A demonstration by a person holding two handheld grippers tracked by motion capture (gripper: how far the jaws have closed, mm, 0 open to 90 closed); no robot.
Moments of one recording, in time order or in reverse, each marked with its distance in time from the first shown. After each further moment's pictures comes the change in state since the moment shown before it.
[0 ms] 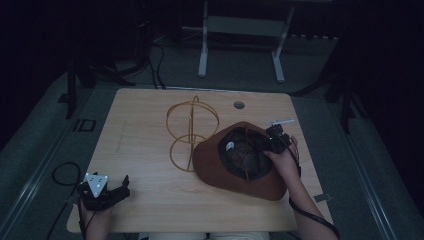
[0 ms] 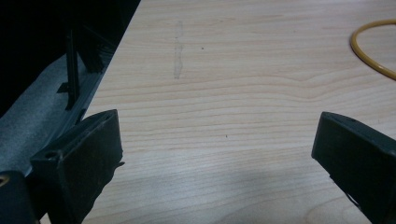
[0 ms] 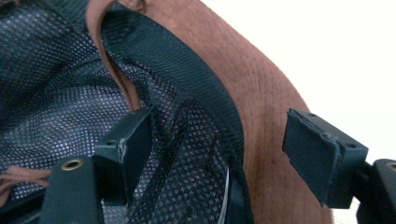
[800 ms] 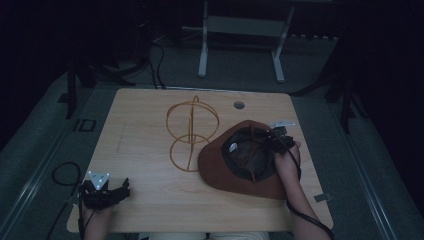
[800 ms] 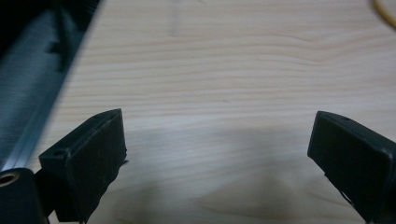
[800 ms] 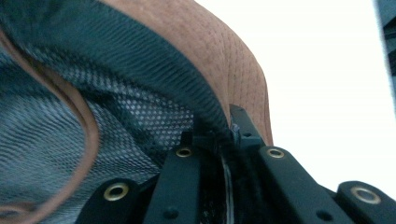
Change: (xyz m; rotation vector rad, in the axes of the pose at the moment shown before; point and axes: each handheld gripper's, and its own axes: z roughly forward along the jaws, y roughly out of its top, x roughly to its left) left arm 0.000 0.004 0.006 0.185 -0.036 -0.025; right arm -0.003 -0.008 -0.008 -0.060 -0.176 -0.001
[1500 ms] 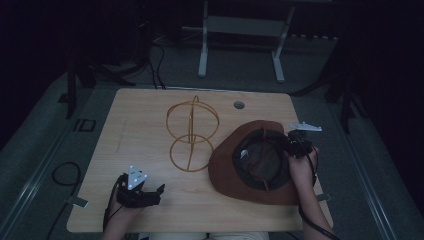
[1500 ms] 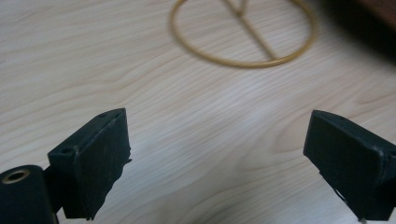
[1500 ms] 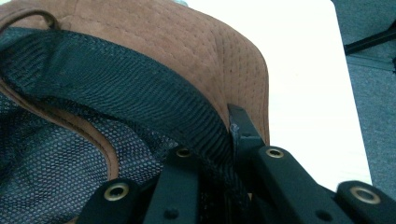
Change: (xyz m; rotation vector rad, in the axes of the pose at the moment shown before) left arm -0.084 0.027 -0.010 -0.009 -0.364 0.261; right arm -0.029 -0.014 -0.050 -0.103 0.069 0.121
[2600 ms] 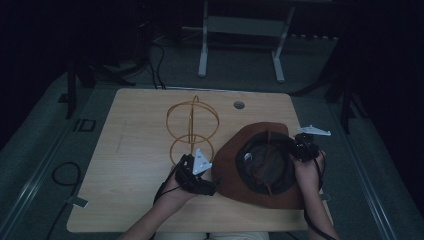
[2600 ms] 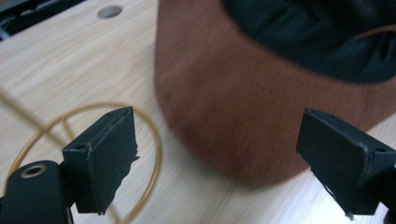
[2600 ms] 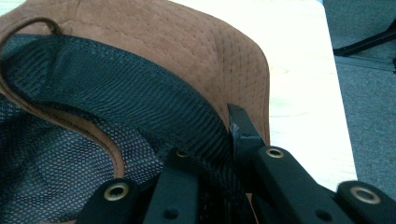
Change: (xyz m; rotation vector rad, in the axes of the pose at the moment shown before) left arm -0.115 0.115 0.038 -0.038 -0.248 0.280; right arm -0.007 -0.006 -0.021 -0.024 0.014 0.019
